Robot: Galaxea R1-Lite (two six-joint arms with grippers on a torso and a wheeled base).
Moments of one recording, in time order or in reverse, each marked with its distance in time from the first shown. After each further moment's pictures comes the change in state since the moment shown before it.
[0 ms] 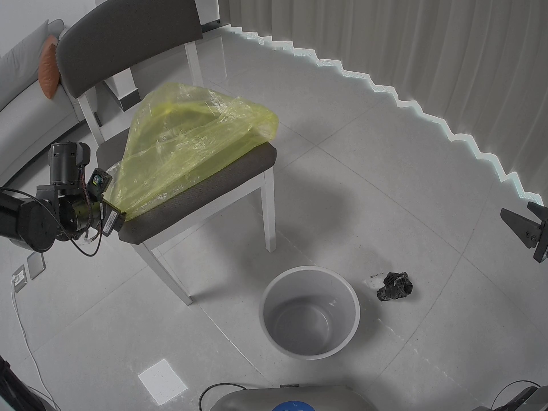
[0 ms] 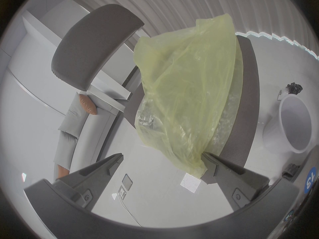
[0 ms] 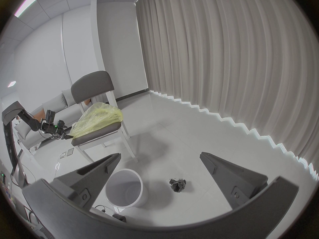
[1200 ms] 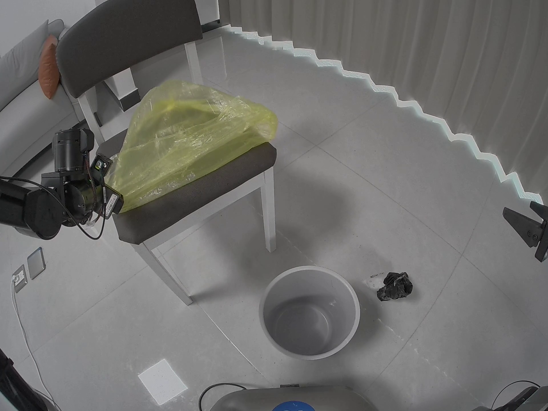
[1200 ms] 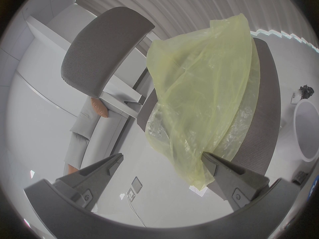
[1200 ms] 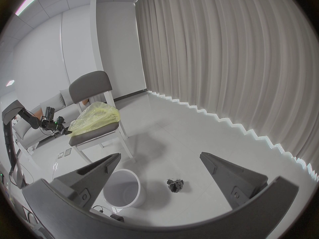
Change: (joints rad) left arm -0.005 0.045 -0.092 -0.032 0.096 0.026; right arm -0.023 -0.004 0.000 0.001 0.002 -0.008
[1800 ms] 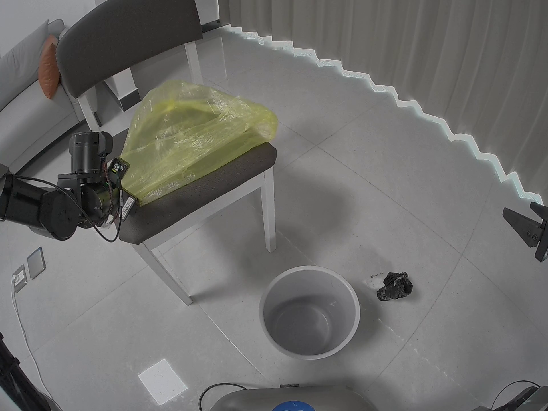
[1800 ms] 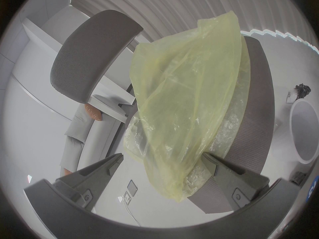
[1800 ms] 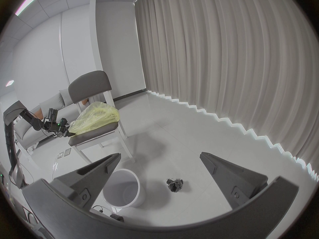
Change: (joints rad) left arm -0.057 0.058 -0.032 0.000 0.004 -0.009; right arm -0.004 0.001 0.001 0.000 0.000 0.000
